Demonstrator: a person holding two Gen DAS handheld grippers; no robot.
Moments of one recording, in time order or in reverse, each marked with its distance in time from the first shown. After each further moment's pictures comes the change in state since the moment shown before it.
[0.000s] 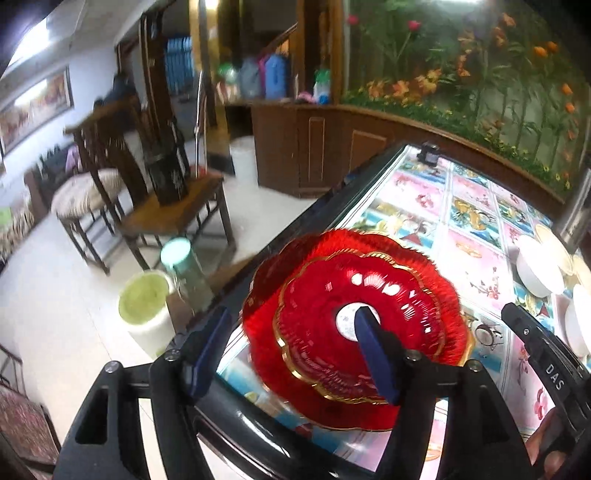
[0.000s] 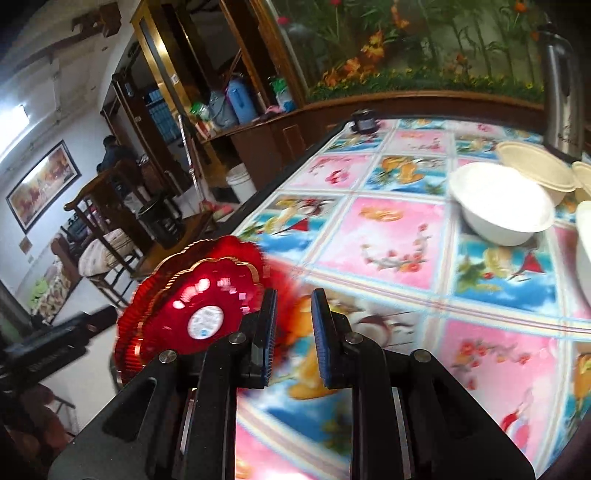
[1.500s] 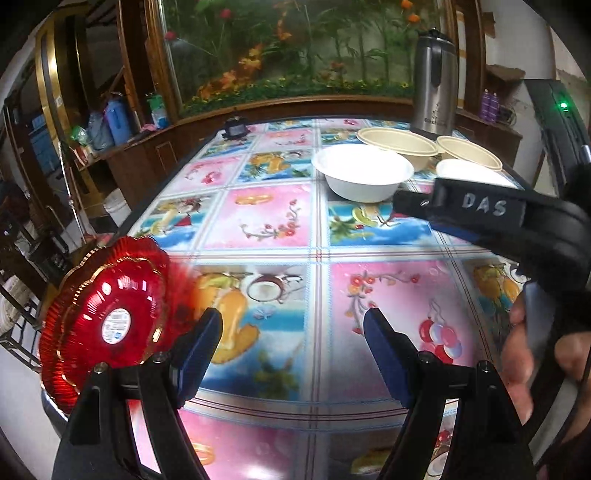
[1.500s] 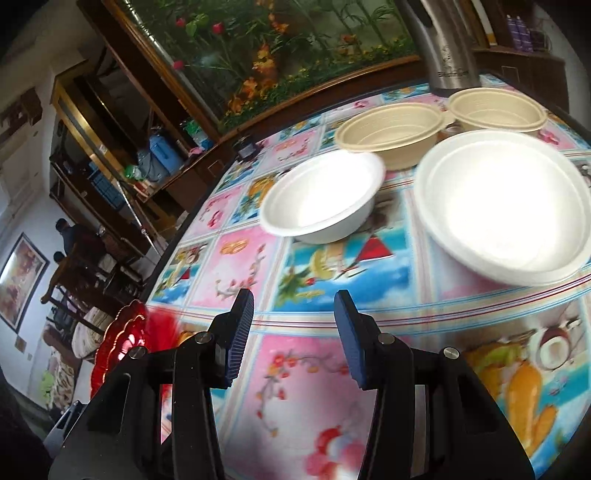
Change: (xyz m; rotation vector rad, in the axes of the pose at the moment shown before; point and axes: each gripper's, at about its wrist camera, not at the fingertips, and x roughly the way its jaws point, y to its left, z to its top) left arm -0.022 -0.186 -0.068 0.427 0.006 -0.338; right arm -0.055 -0.151 0.000 0.329 -0.057 -0.110
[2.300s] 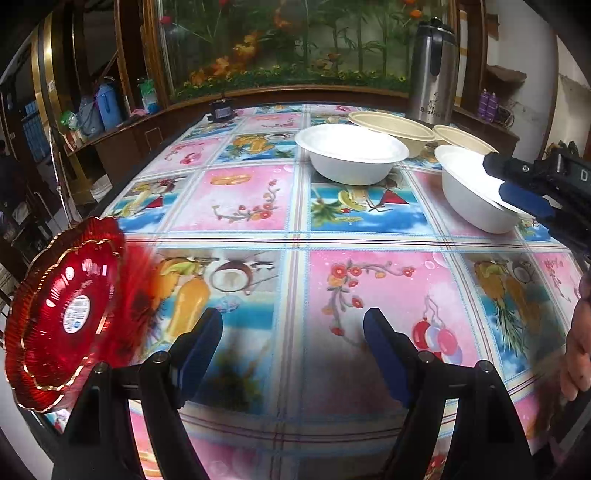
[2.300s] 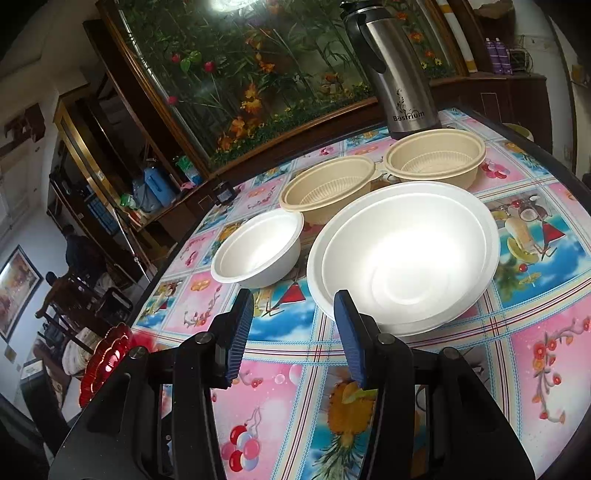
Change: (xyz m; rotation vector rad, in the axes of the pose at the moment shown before) left arm 0.024 -0.015 -0.006 -0.031 0.037 -0.043; right arm -0.056 -0.056 0.016 -0.007 -0.134 -0.004
